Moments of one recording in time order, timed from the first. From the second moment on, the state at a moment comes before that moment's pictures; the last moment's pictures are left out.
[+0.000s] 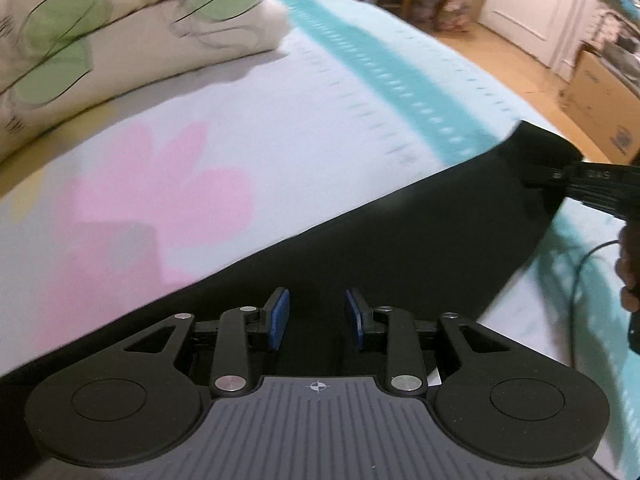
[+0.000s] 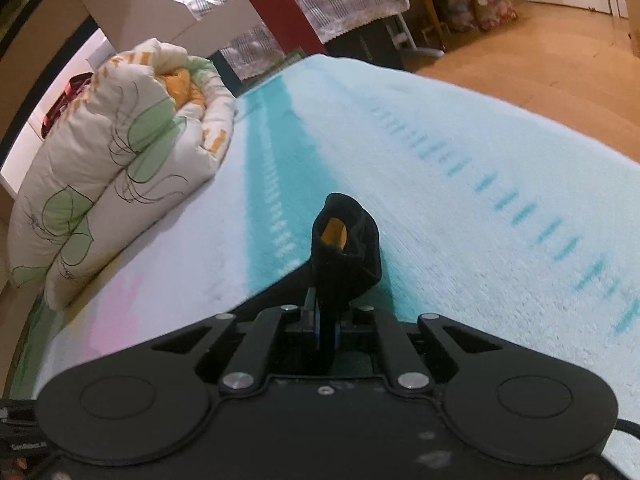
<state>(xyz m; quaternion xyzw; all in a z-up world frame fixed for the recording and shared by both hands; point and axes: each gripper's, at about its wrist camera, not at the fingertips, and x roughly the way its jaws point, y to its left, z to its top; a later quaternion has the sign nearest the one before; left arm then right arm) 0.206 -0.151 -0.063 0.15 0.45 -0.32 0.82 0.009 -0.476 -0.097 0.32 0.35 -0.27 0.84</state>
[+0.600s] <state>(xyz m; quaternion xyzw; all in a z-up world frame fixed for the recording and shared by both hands) 0.222 -0.134 -0.063 0.13 0.48 -0.29 0.82 0.043 -0.409 -0.030 0.18 0.34 -0.23 0.89</state>
